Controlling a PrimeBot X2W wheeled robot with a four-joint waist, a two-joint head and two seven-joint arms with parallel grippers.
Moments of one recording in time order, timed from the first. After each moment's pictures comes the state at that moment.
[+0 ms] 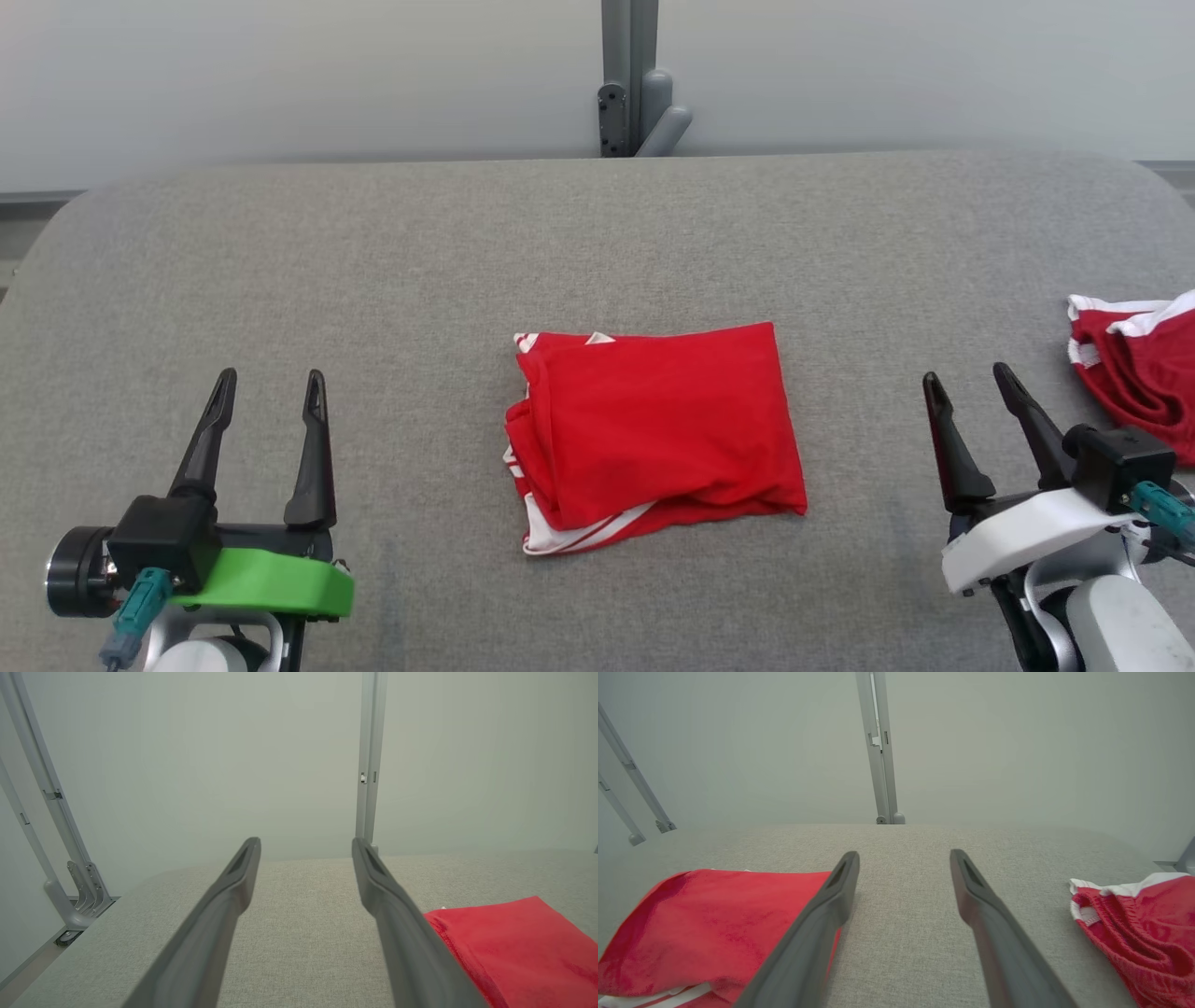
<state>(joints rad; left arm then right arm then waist) -0.04 0.14 -0.05 -0.01 -0.17 -0.06 -0.17 -0.06 -0.21 0.06 0.10 0.30 0.13 -0.15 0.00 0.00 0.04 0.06</state>
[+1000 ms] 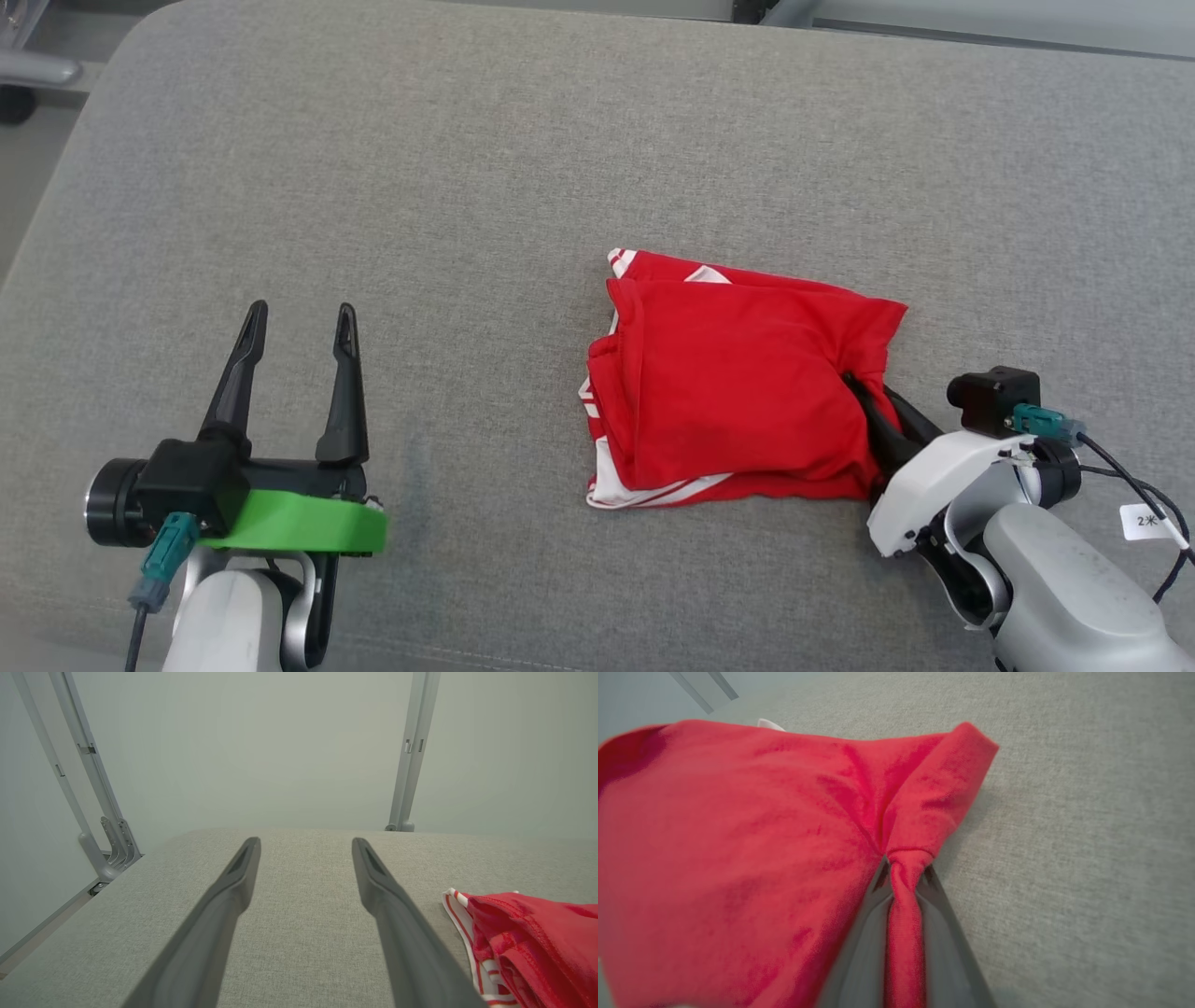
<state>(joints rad) -0.18 0.09 -0.09 0.09 -0.19 -0.06 -0.26 -0.39 -0.30 0.47 0.56 0.63 0.13 -0.15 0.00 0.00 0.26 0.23</state>
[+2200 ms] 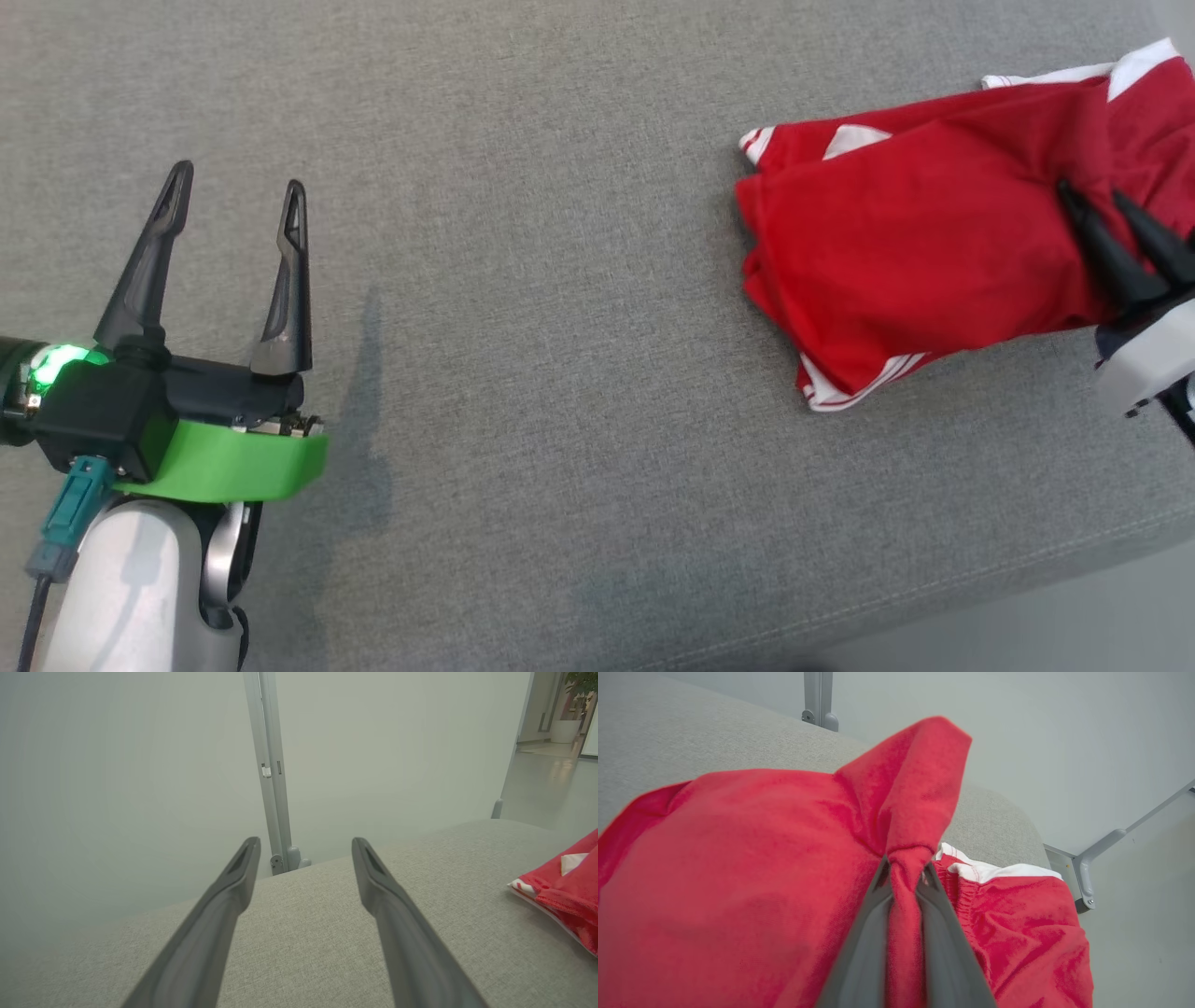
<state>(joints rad) -0.28 0.22 -0.11 -0.15 -0.14 -0.07 -0.15 -0.44 -0.70 0.36 0.20 0.45 0.13 -0.16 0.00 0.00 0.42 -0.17</state>
